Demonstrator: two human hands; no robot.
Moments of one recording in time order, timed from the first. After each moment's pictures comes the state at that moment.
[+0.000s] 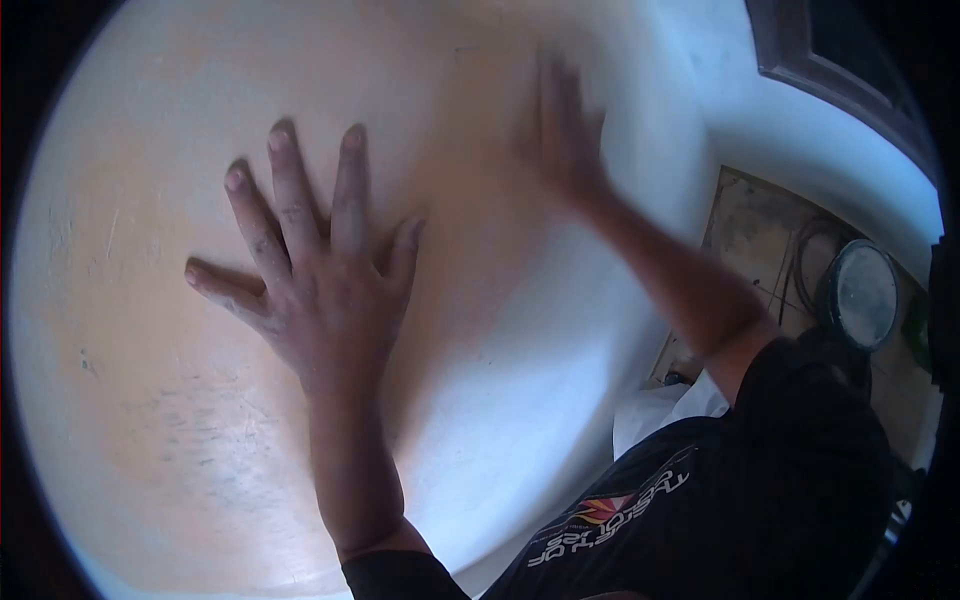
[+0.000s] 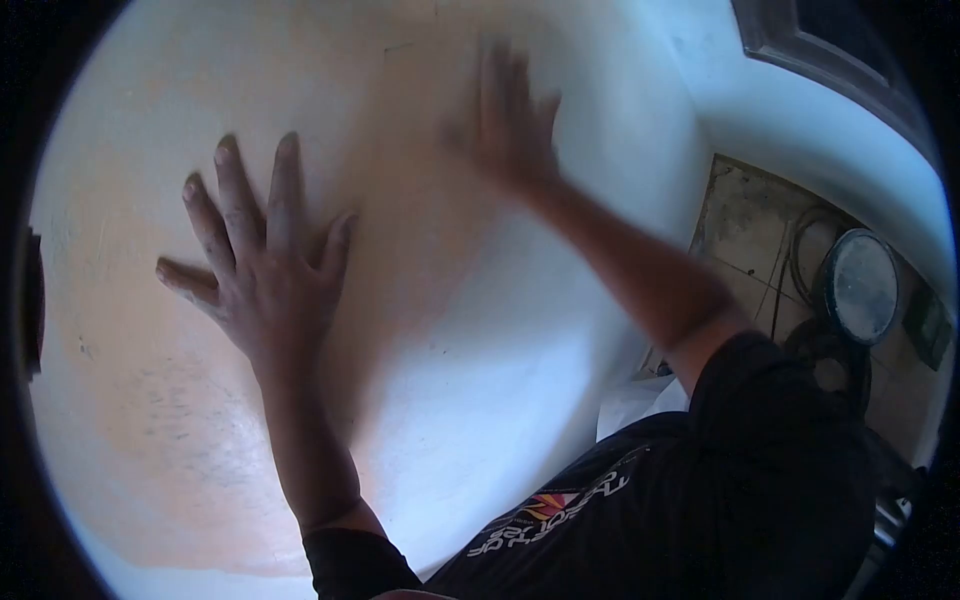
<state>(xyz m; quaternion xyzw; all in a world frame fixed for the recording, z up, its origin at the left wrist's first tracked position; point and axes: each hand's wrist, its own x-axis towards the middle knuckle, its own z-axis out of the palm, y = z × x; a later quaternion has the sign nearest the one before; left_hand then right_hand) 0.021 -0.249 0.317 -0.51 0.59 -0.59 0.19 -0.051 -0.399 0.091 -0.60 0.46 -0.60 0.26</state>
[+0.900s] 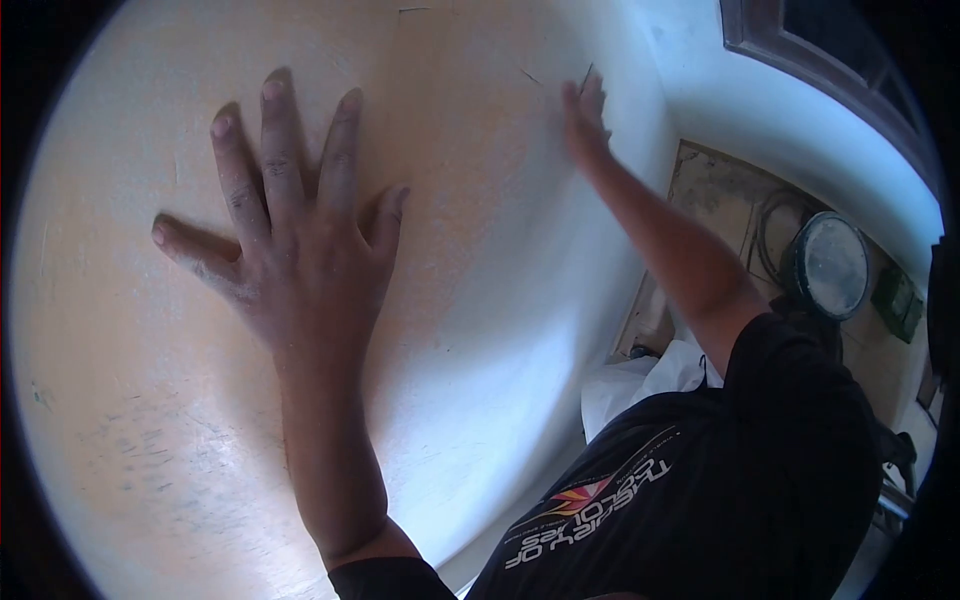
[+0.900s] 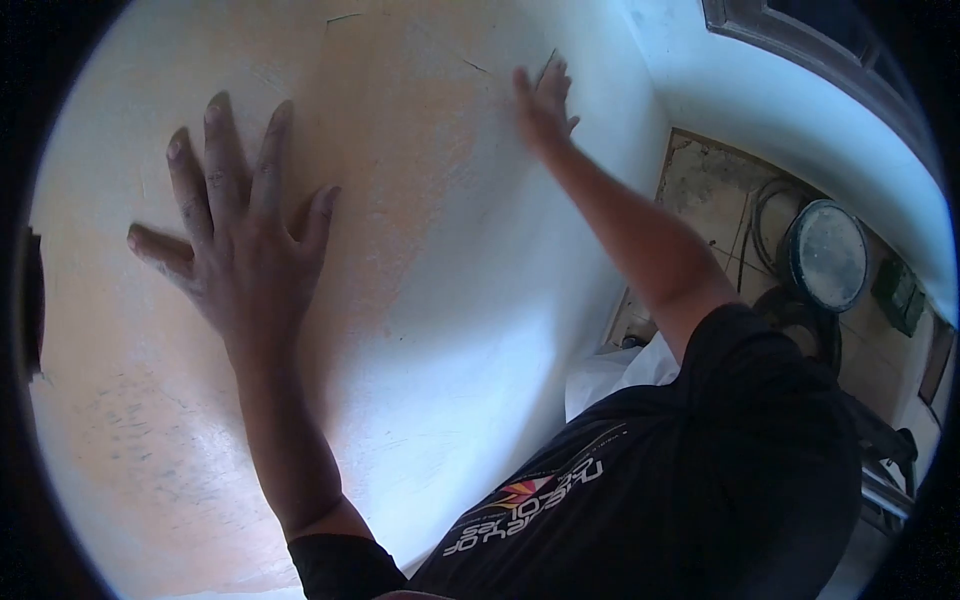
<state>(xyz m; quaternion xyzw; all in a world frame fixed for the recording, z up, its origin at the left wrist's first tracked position) 0.014 -0.259 0.291 -0.51 0.63 -0.55 0.19 -0.066 -0.411 -0.011 -0.43 0.54 -0.55 0.48</state>
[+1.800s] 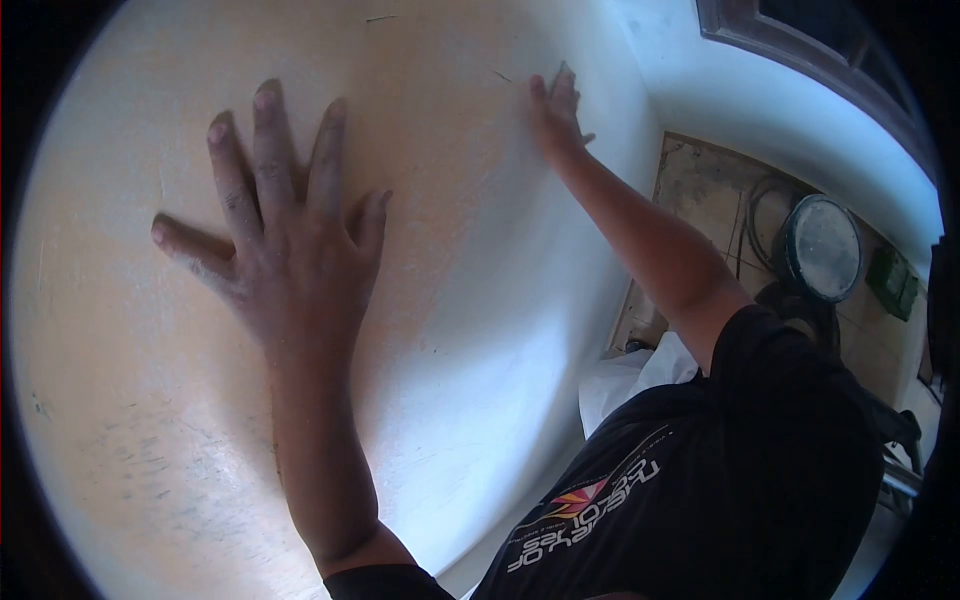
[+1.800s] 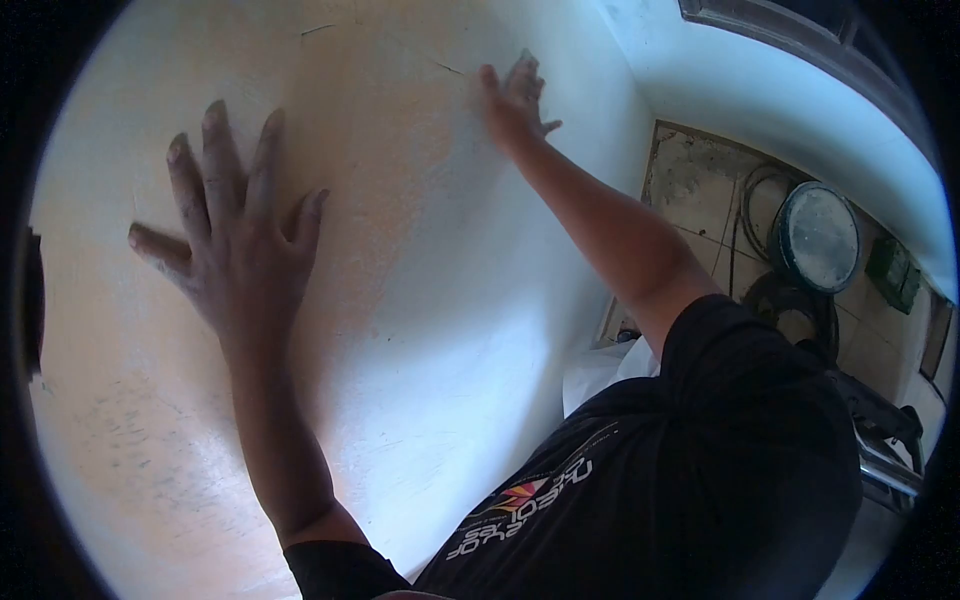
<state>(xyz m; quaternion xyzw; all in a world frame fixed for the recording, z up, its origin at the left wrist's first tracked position) 0.012 -0.262 0.287 -0.50 0.66 -0.53 0.17 -0.074 -0.394 0.029 -0.44 0.57 -0.50 0.48</state>
